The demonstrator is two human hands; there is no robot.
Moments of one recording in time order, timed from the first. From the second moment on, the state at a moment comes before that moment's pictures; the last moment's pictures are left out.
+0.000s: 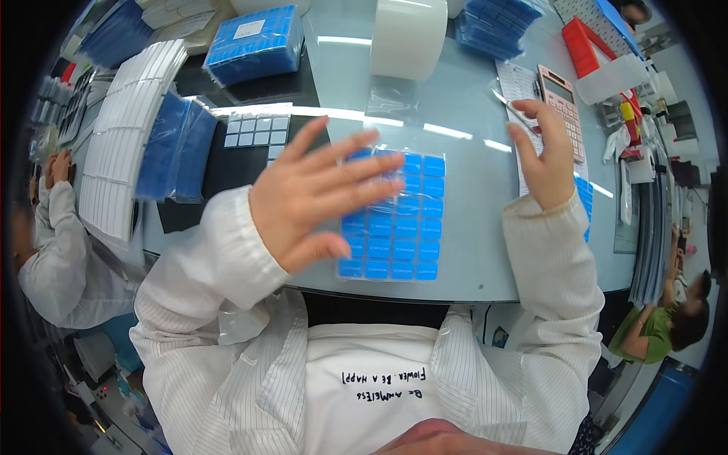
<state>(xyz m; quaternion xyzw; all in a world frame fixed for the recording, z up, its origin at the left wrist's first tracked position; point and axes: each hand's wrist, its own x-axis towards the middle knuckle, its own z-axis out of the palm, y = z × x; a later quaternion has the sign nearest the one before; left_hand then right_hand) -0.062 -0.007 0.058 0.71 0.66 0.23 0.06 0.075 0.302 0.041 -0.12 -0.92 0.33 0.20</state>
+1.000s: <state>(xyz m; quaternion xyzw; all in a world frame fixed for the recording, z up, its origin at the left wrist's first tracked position) -0.135 0.089 -0.005 0.31 0.91 0.29 -0.02 -0.010 0.277 0.033 -0.07 -0.85 0.44 0.28</state>
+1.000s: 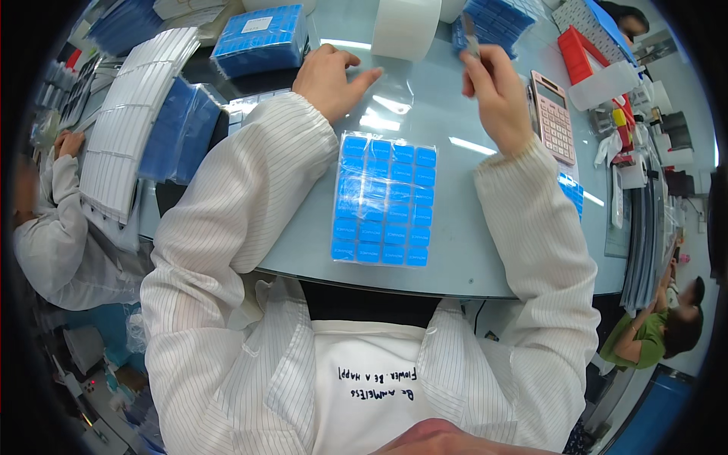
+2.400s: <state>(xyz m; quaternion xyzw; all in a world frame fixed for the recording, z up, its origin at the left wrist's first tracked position) -0.129 0.069 0.011 0.29 0.85 0.32 0.29 -0.045 0.256 0.006 0.11 -0.95 -0.06 0.29</state>
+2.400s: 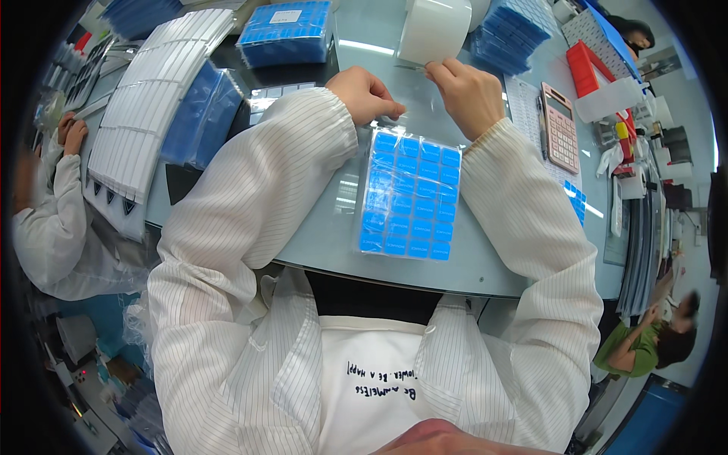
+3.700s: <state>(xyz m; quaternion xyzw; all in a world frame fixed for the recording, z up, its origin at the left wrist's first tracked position) -0.115 0.050 0.092 0.44 0.60 0.65 0.15 0.010 0.225 0.096 0.04 -0.81 0.54 0.21</state>
